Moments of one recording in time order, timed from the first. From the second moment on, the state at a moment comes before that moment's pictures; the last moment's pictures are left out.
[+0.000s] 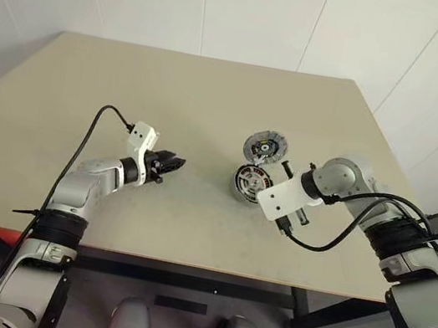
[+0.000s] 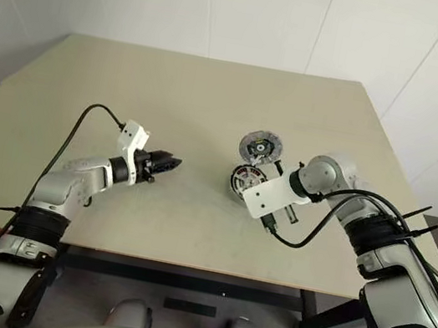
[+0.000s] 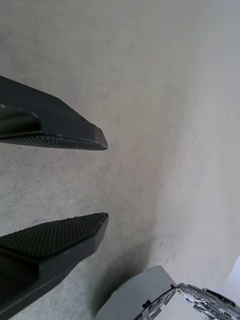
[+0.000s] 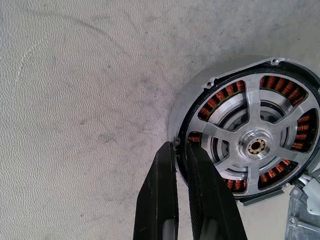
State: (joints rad) left arm -0.43 0.34 0.04 0.25 -0.35 0.53 -0.71; right arm -0.78 -0.72 0.52 0.42 -0.36 -0.43 1.32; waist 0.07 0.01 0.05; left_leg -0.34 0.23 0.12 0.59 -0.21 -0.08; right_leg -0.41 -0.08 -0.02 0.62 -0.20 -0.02
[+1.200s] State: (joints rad) left arm -0.25 0.29 0.08 0.07 -0.39 0.56 -0.60; right arm -1.07 -0.25 0.28 0.41 0.06 1.53 0.94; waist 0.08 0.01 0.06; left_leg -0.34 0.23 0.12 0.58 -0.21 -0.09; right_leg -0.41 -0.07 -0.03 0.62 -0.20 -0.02
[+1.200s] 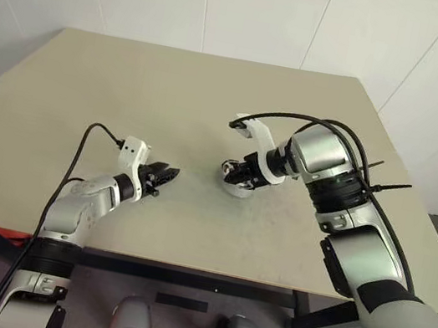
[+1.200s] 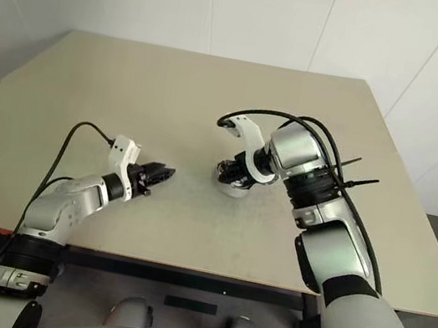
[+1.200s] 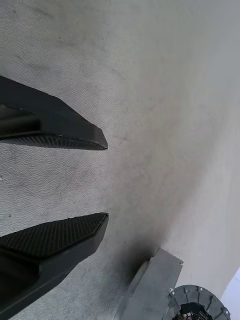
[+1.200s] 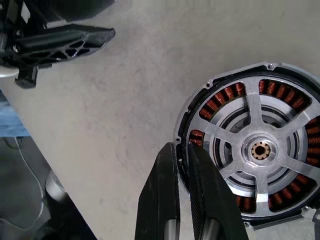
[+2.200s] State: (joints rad) left arm -0.32 0.32 0.07 0.09 -0.42 0.59 -0.67; right arm -0.96 -0.68 0.23 0.14 0.08 0.80 0.82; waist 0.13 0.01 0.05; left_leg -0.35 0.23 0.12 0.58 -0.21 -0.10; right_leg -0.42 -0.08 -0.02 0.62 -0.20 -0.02
